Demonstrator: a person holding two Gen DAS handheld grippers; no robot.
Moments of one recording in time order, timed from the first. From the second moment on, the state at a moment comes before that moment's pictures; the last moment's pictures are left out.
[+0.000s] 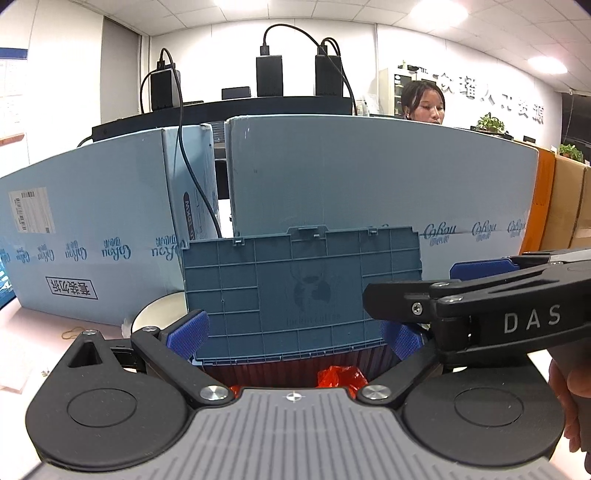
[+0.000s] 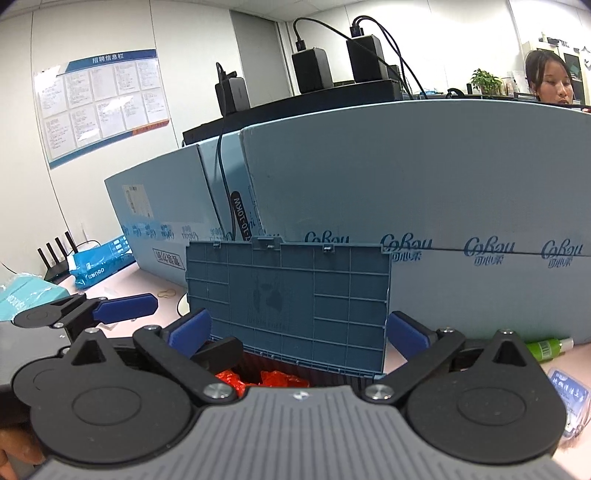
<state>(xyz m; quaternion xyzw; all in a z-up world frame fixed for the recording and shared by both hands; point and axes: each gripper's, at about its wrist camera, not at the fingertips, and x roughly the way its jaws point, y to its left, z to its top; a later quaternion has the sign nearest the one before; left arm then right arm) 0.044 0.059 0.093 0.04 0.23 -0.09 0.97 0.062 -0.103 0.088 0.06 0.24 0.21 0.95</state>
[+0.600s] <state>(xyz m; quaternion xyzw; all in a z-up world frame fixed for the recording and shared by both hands) 0.070 0.073 0.076 0.01 0.24 -0.05 0.97 0.090 -0.111 0.070 0.06 0.23 0.21 0.95</state>
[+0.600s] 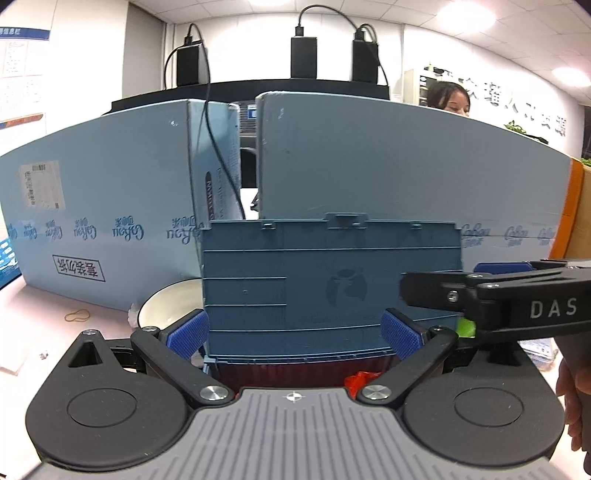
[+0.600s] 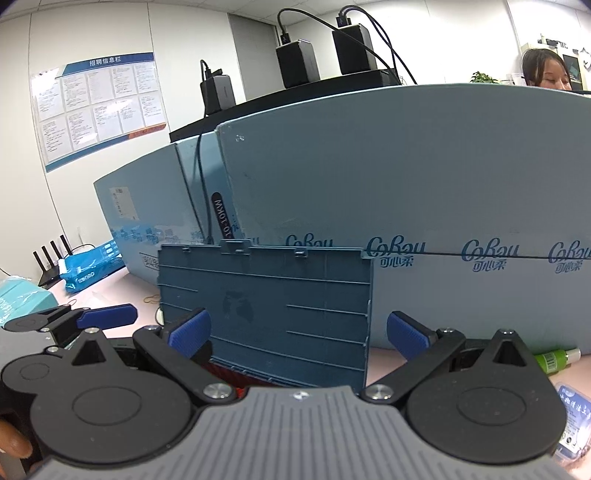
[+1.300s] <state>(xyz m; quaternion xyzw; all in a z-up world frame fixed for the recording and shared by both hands) 0.090 0.083 0.066 -0.01 0.23 -0.05 0.97 0.103 -0.117 0.058 0.11 0.20 0.26 0.94</state>
